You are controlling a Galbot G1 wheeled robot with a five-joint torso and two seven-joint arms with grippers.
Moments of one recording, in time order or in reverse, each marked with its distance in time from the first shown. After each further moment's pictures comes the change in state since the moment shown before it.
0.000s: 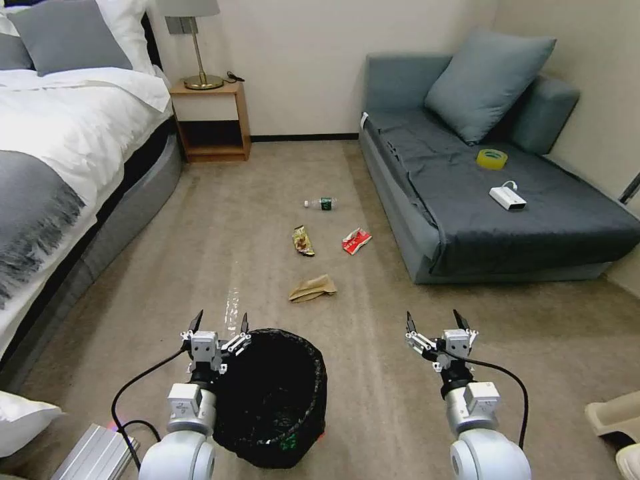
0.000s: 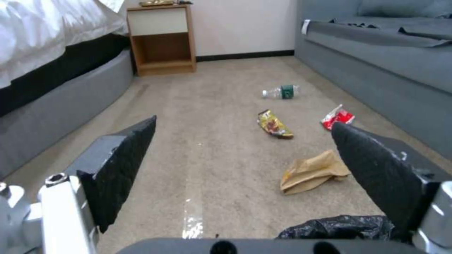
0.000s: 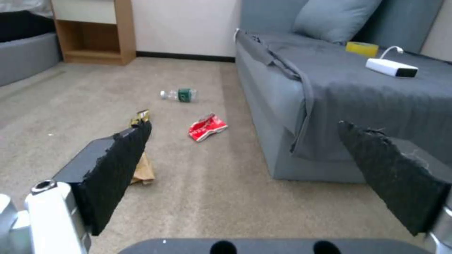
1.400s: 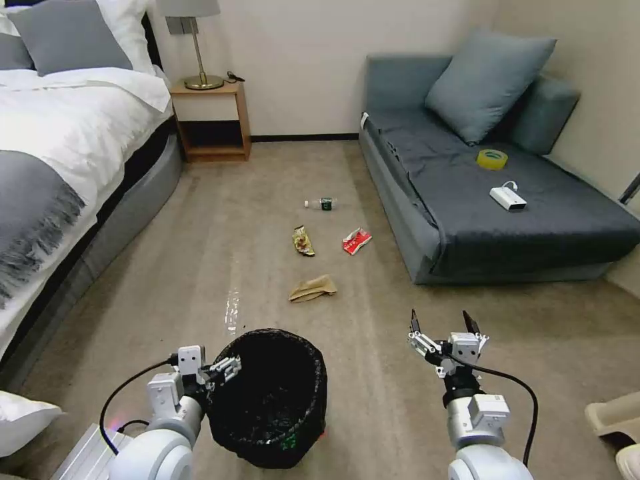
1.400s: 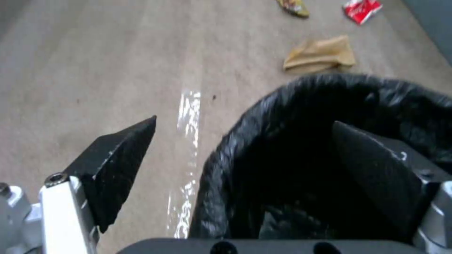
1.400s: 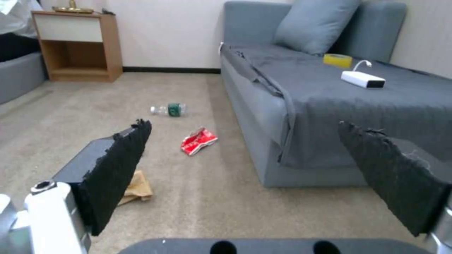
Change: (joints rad) left arm 0.050 0.210 0.051 -0.169 -0.457 0.556 -0.299; right arm -0.100 -0.008 -0.071 0.149 -0.008 -0.018 0.143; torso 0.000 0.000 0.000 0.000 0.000
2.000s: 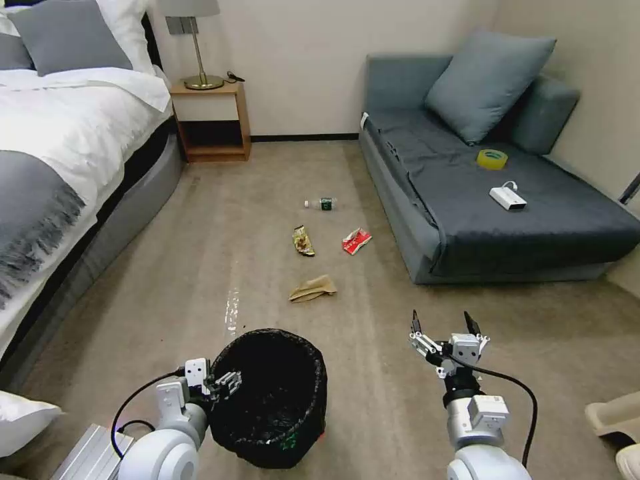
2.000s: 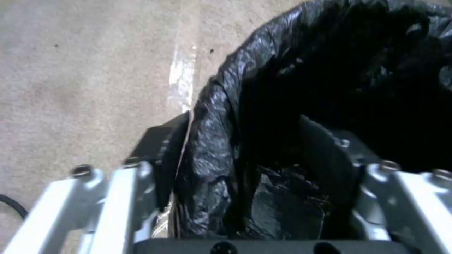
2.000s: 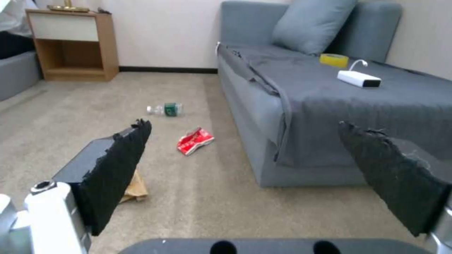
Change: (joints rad) left arm -0.017 -0.001 0.014 0.071 -0.093 0.049 -0.029; right arm 0.006 -0.004 0.003 -0.017 0.000 0.012 0.010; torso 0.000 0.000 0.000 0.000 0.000
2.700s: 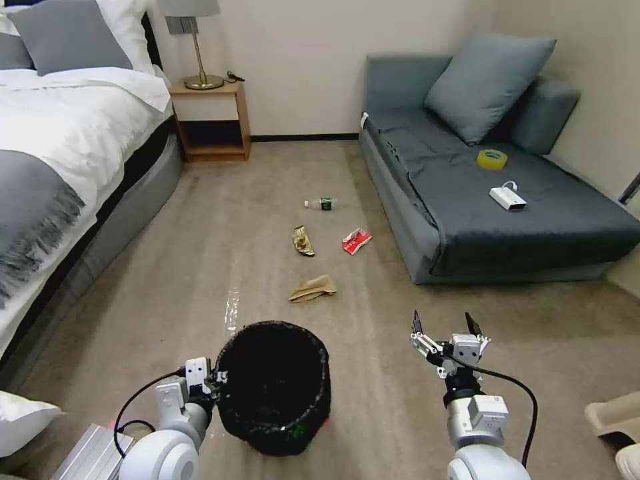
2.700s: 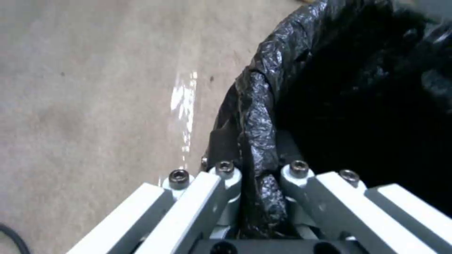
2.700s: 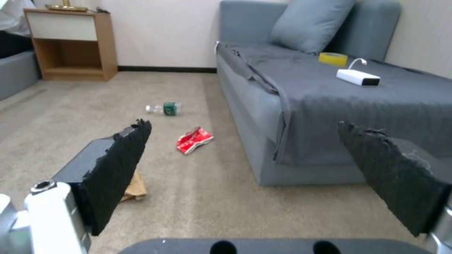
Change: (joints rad) left arm 0.005 -0.007 -0.021 0.001 0.037 -0.095 0.043; right arm 0.001 0.006 0.002 -0.007 -0.002 0.005 -0.001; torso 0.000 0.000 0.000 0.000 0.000
